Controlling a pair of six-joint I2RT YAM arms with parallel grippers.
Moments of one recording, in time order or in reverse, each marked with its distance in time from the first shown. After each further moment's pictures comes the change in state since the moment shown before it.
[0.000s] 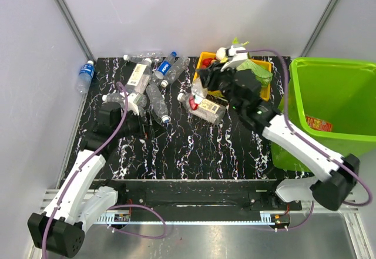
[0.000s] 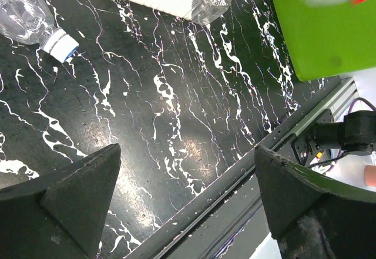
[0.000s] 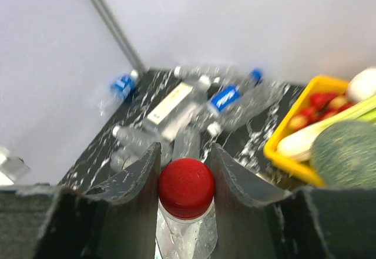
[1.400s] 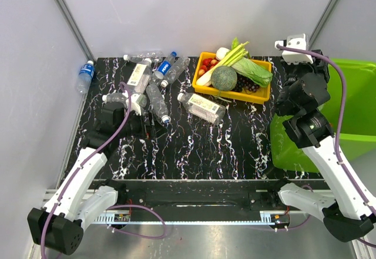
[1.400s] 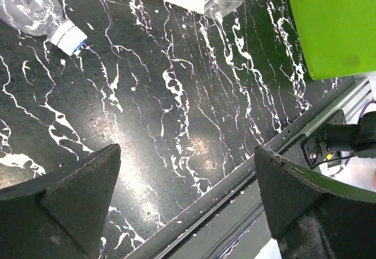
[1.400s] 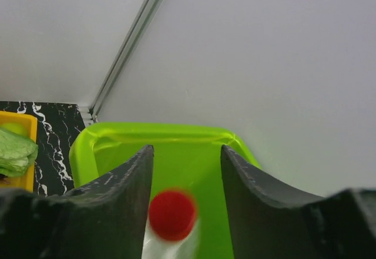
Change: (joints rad) left arm -0.032 0.023 0.000 -0.008 -0.051 0.001; right arm -0.218 -0.335 0.113 -0.114 0.819 -1.221
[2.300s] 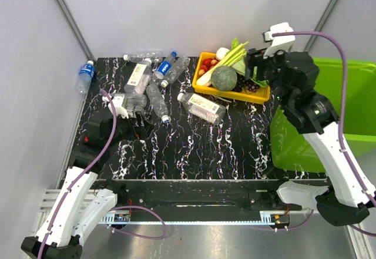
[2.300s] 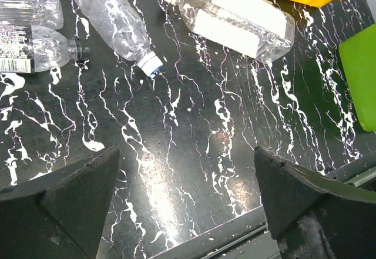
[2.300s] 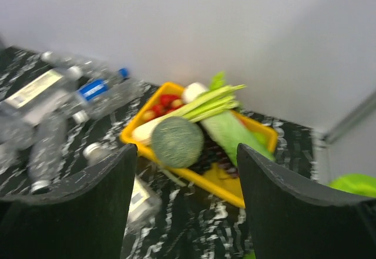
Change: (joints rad) left arm -0.001 -0.201 0.037 -0.117 -0.297 0.024; right arm 0.013 0.142 0.302 -0.515 -0.676 0.737
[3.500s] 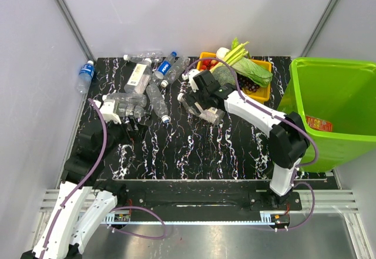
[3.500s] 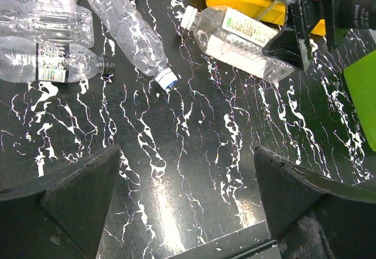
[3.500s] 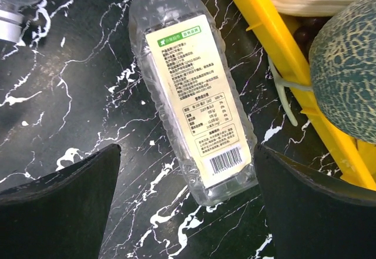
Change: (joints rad) left arm -0.020 -0.144 -0.001 -0.041 -0.114 -0.003; right arm 0.159 0.662 -0.122 -0.012 -0.177 0.015
